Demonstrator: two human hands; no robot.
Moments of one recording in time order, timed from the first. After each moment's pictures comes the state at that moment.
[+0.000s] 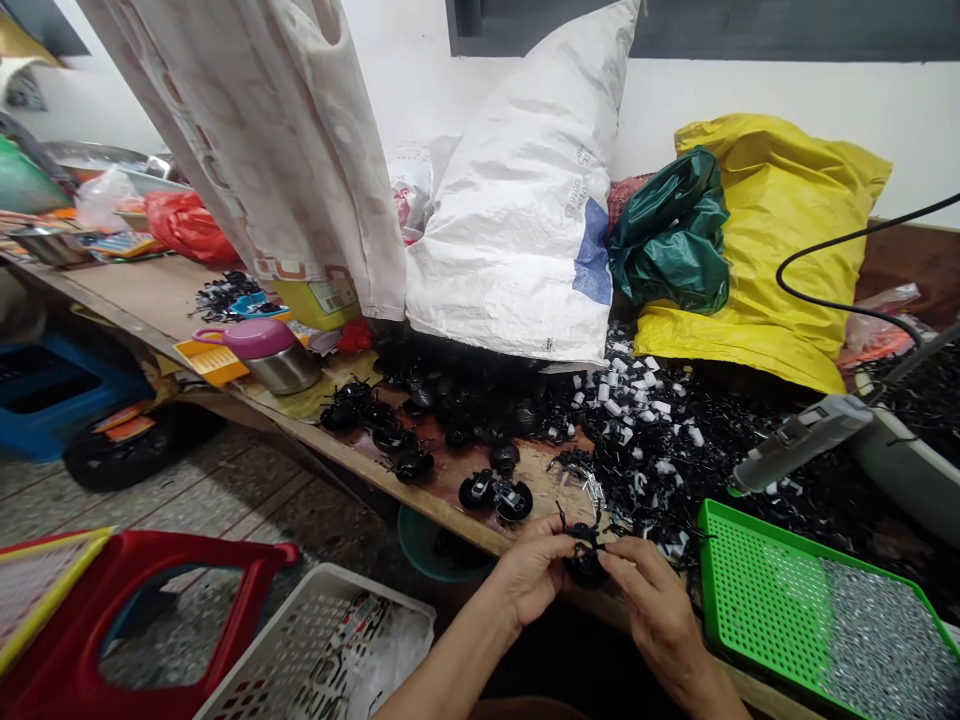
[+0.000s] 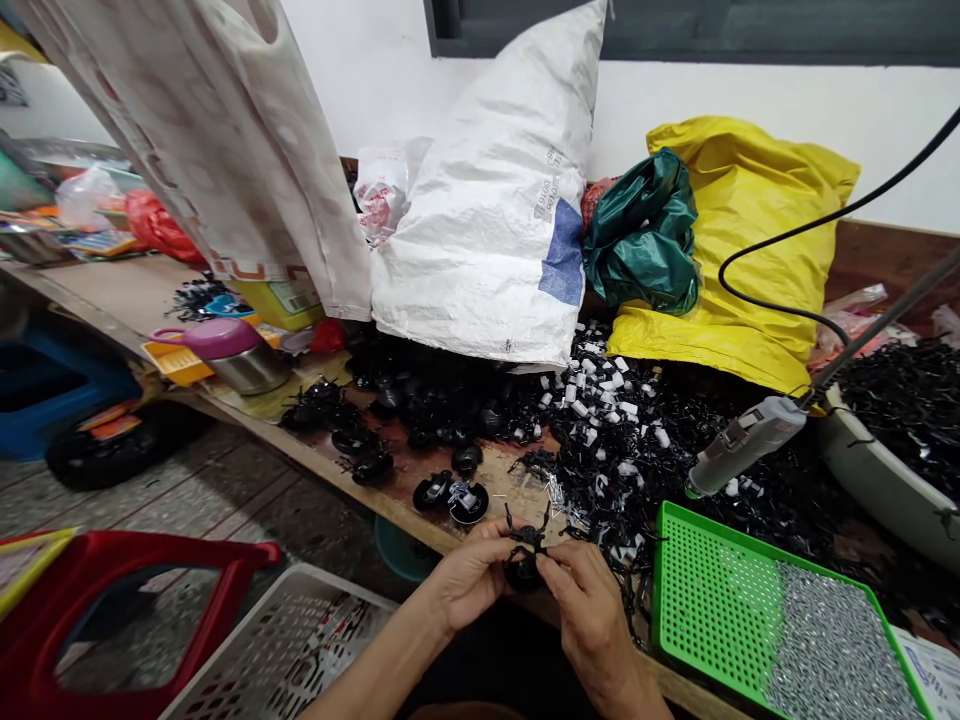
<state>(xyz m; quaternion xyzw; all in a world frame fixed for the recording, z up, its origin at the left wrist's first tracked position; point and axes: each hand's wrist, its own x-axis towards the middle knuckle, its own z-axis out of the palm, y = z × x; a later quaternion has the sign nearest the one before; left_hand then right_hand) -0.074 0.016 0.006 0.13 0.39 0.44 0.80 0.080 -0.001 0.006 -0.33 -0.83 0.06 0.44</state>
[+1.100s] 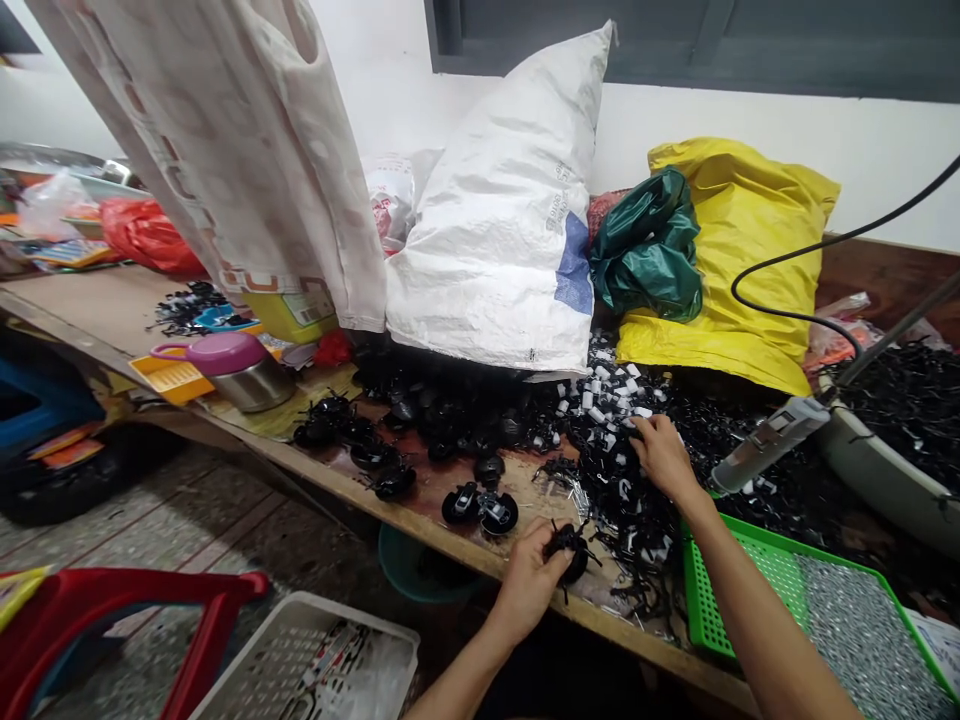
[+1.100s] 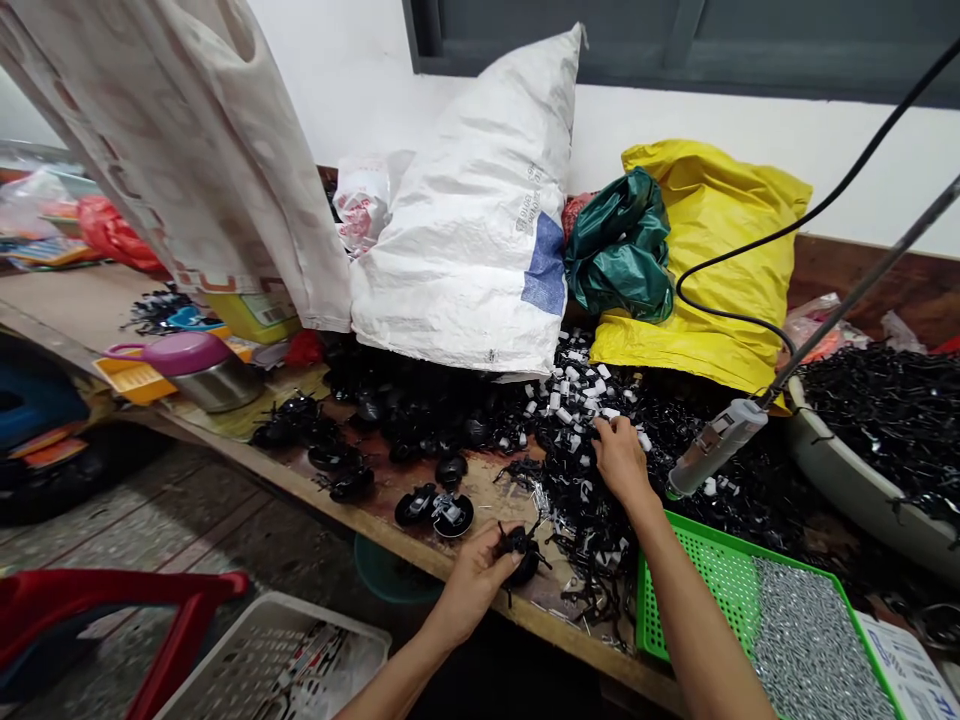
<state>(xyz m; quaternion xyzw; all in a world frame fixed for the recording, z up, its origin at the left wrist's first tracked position) -0.068 0.019 -0.024 0.48 0.47 0.52 0.52 0.134 0.143 0.018 -0.59 -0.75 0.02 0.30</state>
